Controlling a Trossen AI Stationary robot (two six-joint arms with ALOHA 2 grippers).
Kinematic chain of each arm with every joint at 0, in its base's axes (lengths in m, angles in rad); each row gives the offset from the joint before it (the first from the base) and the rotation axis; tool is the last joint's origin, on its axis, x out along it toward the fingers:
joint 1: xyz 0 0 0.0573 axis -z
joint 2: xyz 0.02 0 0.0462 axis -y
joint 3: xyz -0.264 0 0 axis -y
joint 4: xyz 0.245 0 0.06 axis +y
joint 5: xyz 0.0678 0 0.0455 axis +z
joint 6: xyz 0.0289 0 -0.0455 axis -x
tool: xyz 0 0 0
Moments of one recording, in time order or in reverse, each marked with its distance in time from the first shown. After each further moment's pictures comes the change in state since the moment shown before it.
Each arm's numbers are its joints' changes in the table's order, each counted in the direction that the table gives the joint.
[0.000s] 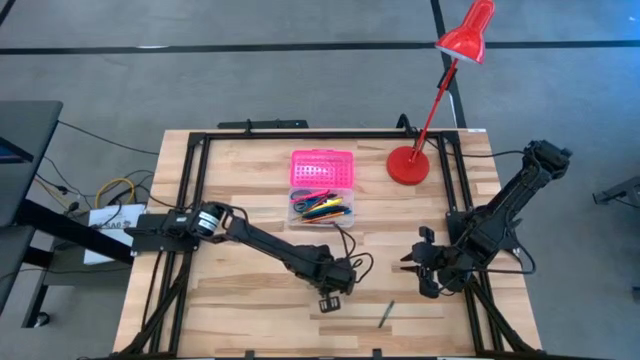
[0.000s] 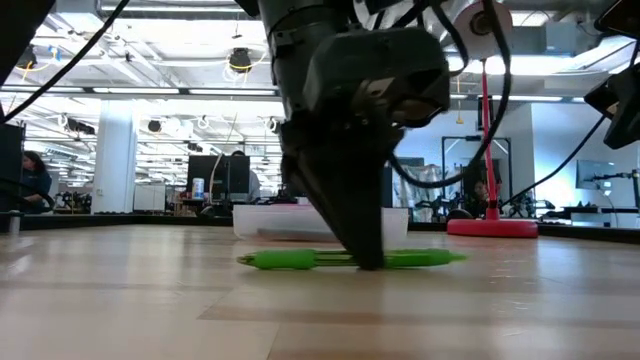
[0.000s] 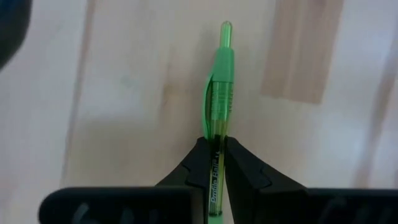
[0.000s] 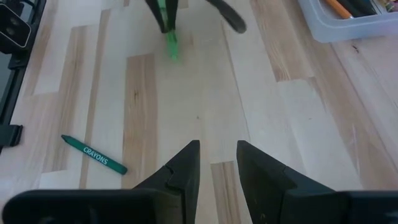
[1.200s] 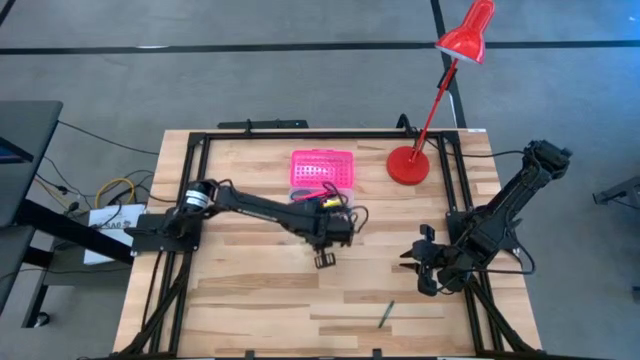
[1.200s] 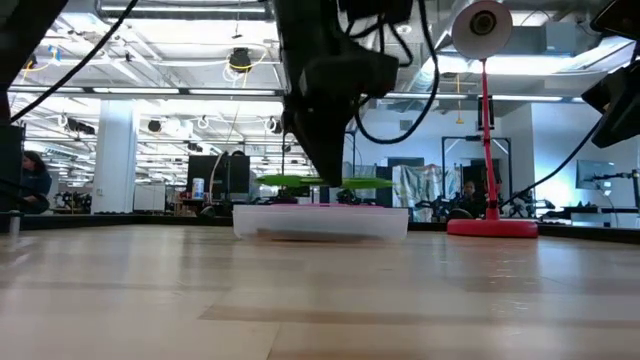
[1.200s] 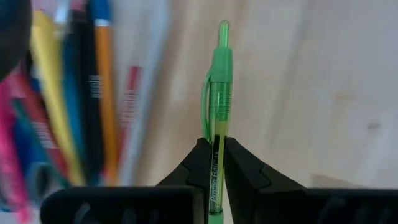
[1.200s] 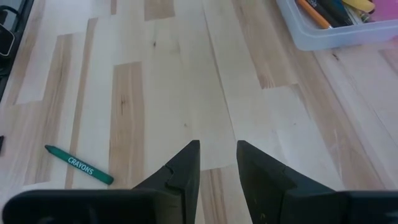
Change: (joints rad) left arm -0.184 0.164 0.004 0.204 0.123 -0.190; right arm 0.002 0.000 0.000 0.016 -0.051 -0.007
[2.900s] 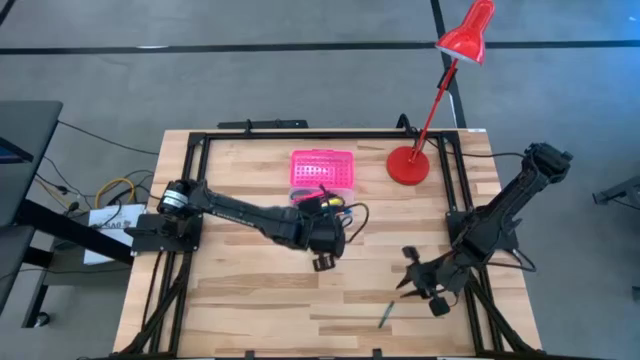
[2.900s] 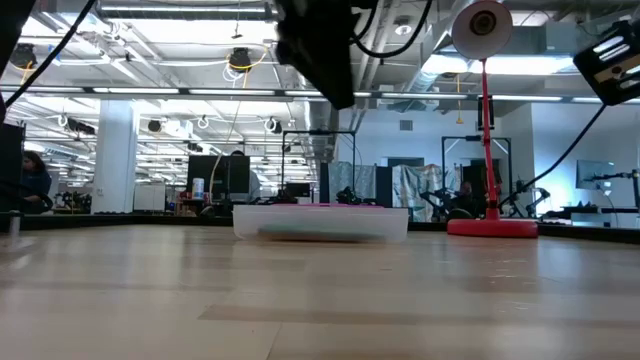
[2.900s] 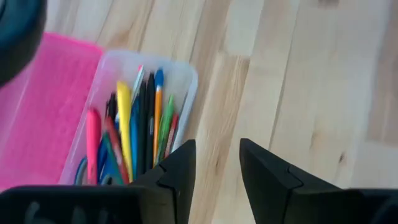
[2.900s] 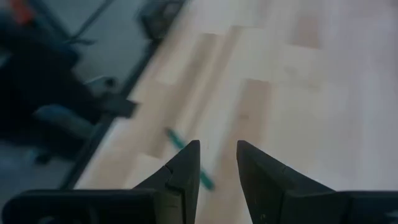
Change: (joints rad) left arm 0.078 0.150 0.002 -0.037 0.231 0.011; right arm 0.028 -0.045 0.000 -0.341 0.326 0.424
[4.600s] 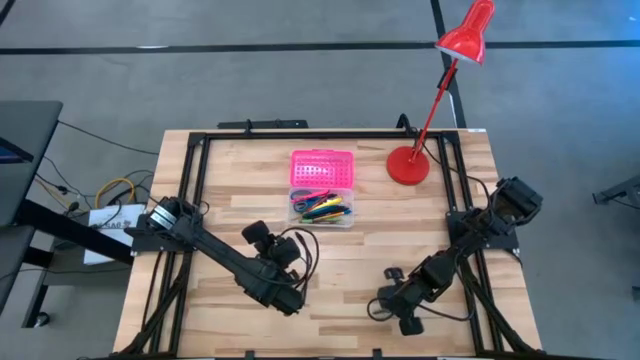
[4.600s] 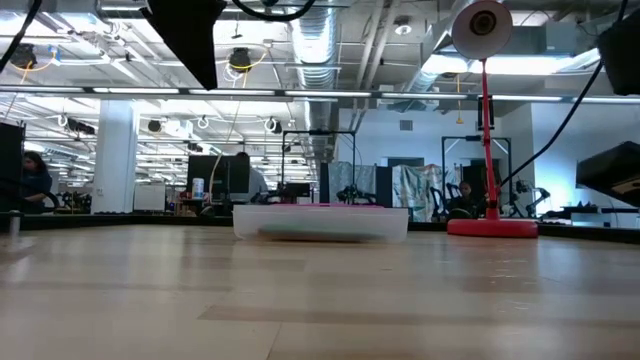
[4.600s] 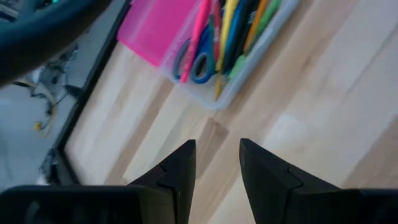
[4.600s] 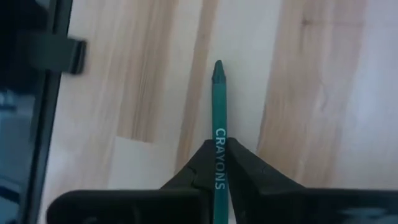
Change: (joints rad) left arm 0.325 -0.001 -0.065 0.637 0.349 0.804; right arm 0.121 -0.607 0.251 0.081 0.293 -0.142
